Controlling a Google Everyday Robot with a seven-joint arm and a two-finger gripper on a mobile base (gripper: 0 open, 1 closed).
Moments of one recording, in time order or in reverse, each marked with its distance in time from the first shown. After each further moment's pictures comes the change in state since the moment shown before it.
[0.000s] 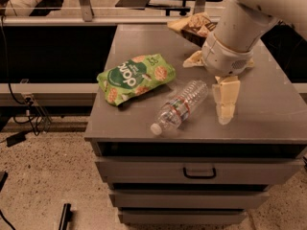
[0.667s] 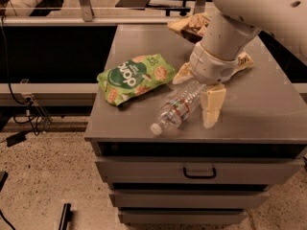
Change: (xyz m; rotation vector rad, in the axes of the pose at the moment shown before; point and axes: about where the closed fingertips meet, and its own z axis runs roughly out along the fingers) arm -0.020 0.000 0.028 -0.059 -0.057 -0.078
